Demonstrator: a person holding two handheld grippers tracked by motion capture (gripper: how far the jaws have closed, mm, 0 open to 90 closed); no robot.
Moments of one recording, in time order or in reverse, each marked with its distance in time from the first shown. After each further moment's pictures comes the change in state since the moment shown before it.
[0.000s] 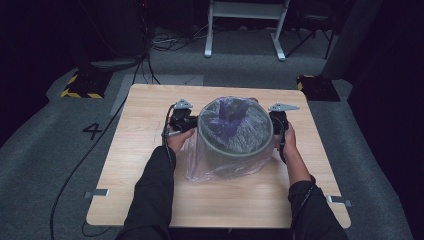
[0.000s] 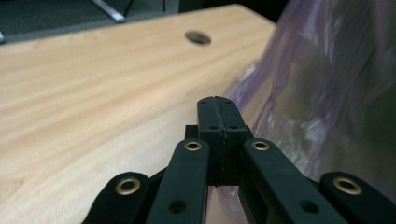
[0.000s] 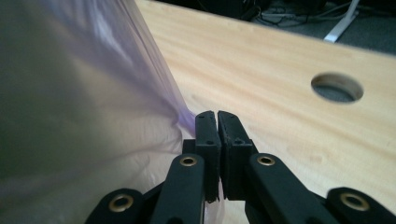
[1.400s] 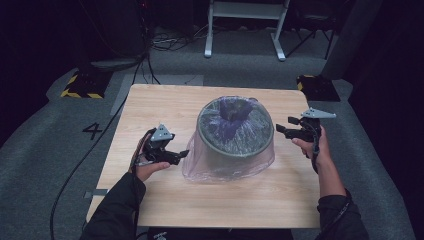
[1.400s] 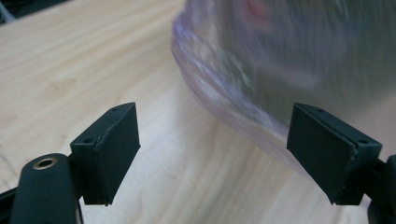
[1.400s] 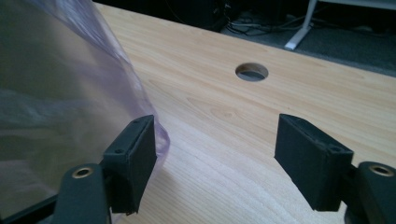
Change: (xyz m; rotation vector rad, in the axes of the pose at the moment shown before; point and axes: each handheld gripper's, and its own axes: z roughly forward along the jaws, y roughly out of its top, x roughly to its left) left arm -0.035 -0.056 -0.101 0.126 0.061 0.202; right arm -0.033 -0.018 -0.090 -0.040 -0.099 -0.002
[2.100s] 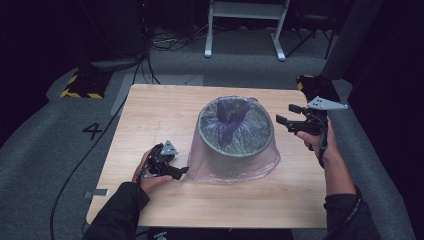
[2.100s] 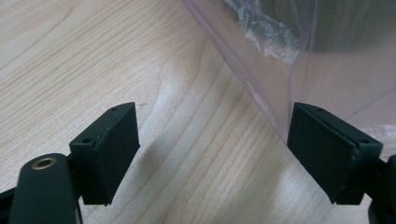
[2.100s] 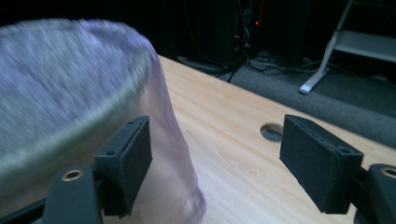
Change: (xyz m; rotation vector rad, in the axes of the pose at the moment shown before) left arm -0.013 -0.042 0.032 0.170 0.004 0.005; right arm 0.031 0.054 -0.037 -0.121 0.078 -0.083
